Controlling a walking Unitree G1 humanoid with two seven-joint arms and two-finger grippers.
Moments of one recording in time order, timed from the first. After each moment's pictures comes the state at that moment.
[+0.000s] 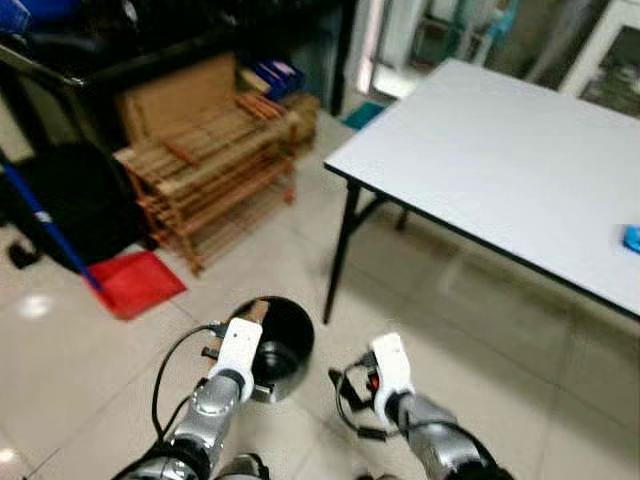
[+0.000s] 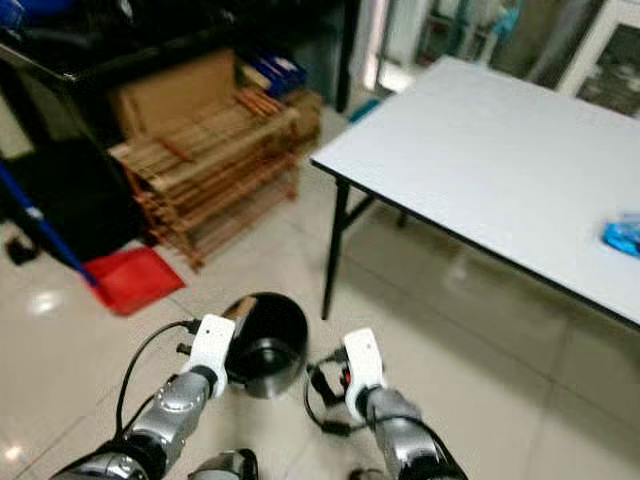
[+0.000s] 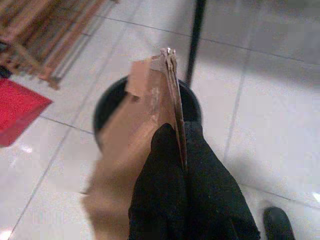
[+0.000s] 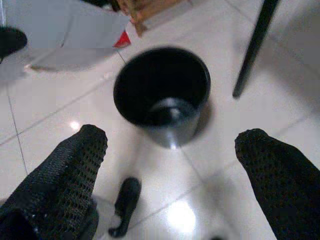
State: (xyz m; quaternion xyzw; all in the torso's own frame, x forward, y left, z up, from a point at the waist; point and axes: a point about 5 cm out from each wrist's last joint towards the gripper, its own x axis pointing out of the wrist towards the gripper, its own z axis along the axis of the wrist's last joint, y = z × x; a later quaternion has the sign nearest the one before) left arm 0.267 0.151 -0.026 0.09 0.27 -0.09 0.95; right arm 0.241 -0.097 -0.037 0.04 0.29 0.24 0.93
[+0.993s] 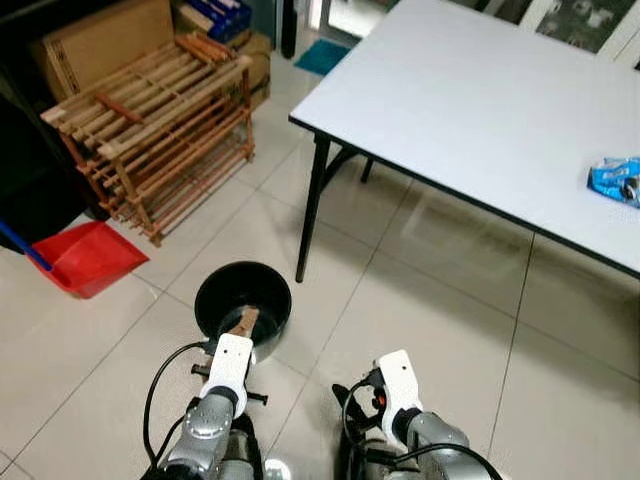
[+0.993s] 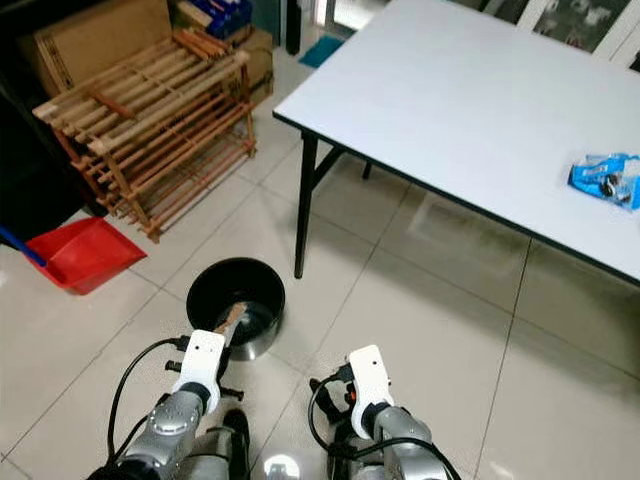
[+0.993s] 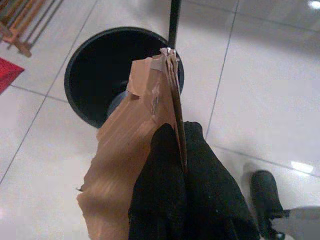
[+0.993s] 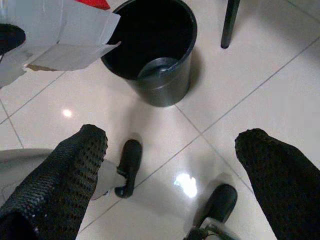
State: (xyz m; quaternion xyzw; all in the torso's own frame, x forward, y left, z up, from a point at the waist) left arm 0.248 0.160 -0.035 0.09 0.26 -0.05 0.96; right arm 0.223 -0.101 -0.035 0.04 0.28 0.25 0.93
